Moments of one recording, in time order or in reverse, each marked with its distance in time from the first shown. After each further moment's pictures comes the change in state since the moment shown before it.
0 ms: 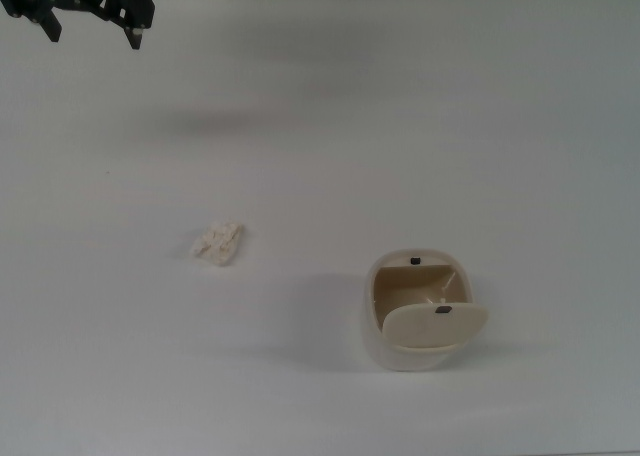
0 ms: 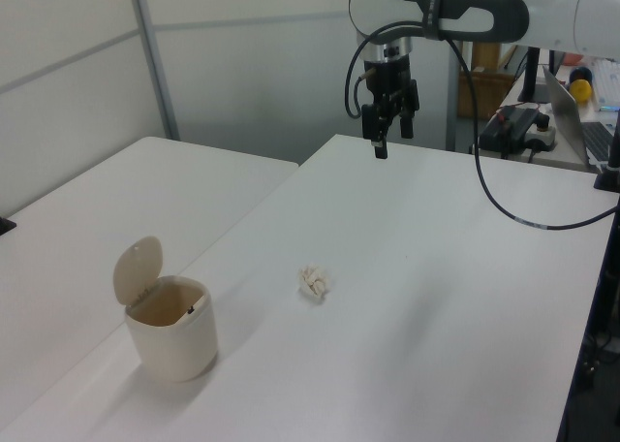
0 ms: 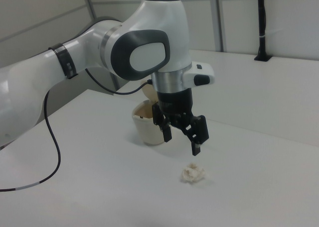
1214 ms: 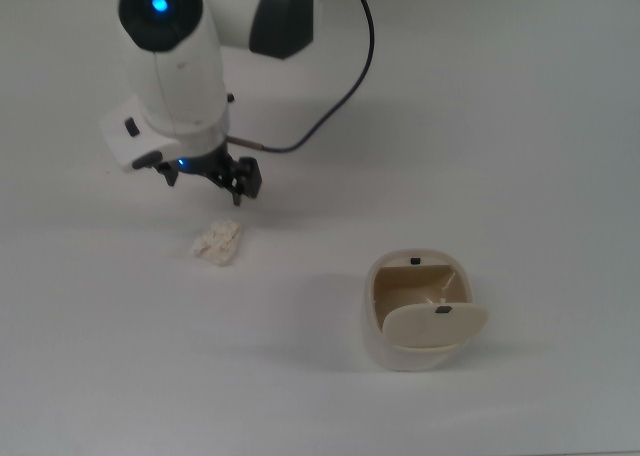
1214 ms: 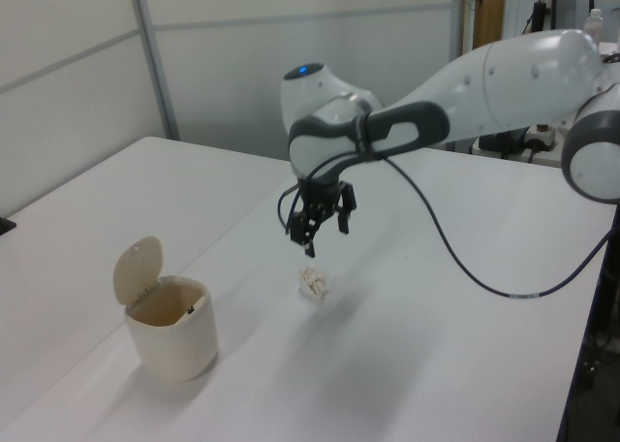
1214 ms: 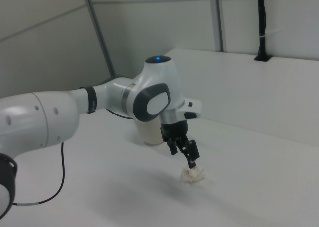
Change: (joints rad) arm 0.154 0.226 0.043 -0.162 0.015 0.458 0.391
